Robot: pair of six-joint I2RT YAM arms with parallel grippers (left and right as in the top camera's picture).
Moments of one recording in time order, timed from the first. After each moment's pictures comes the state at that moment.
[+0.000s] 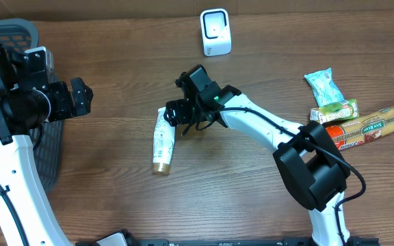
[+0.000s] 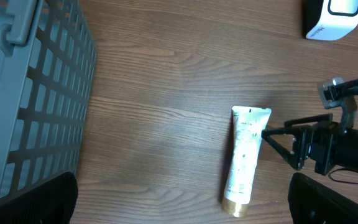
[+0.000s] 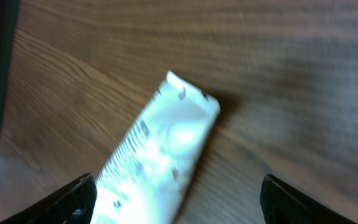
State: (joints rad) left arm 0.37 1.42 1.79 -1.38 0.21 0.11; right arm 0.70 2.13 1.56 -0.42 -0.32 0.49
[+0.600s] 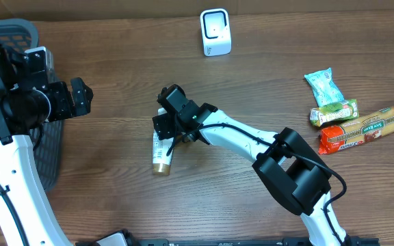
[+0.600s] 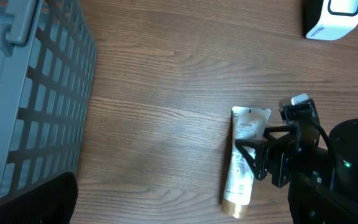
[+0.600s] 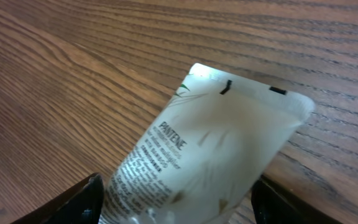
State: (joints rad) left arm 0.37 1.42 1.79 -1.38 0.21 0.11; right arm 0.83 2.19 1.57 -0.37 -0.09 0.48
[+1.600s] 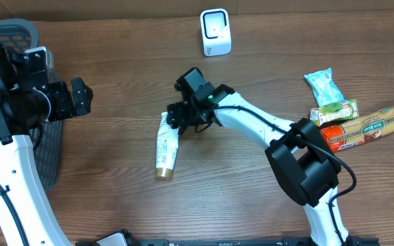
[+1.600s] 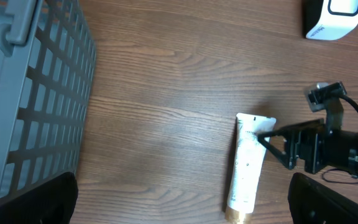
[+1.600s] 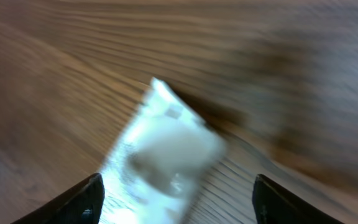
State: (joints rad) left arm 0.37 1.42 1.79 -1.38 0.21 0.11; right arm 0.72 2.19 1.63 -0.51 -0.31 0.49
